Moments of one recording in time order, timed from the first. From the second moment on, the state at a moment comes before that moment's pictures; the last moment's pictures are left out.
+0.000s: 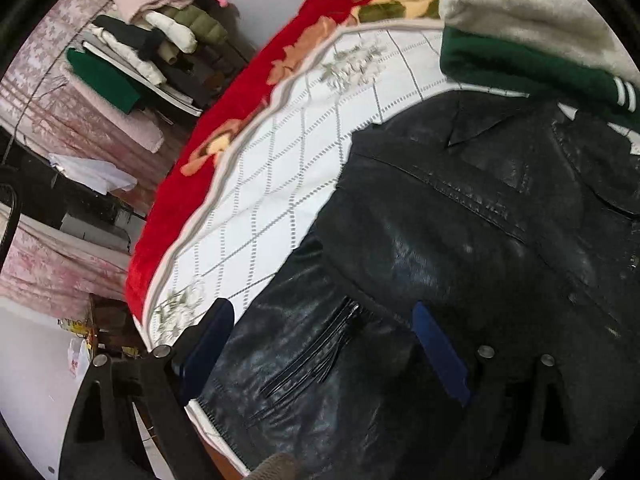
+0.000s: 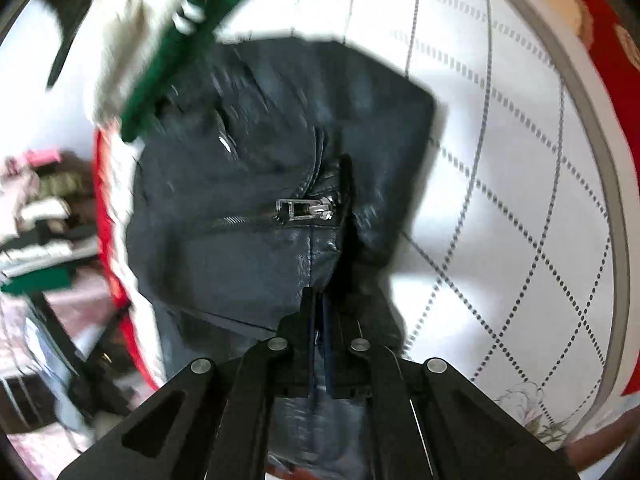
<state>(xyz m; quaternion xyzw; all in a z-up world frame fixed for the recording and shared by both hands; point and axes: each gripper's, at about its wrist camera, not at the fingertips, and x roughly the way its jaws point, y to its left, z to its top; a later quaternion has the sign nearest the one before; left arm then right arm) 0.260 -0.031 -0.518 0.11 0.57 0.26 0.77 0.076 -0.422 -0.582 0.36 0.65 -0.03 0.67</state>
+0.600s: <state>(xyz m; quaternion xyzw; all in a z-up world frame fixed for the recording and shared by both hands) 0.134 -0.154 -0.517 0.29 0.55 0.15 0.77 0.023 -0.509 -0.580 0.32 0.69 -0.01 0.65</state>
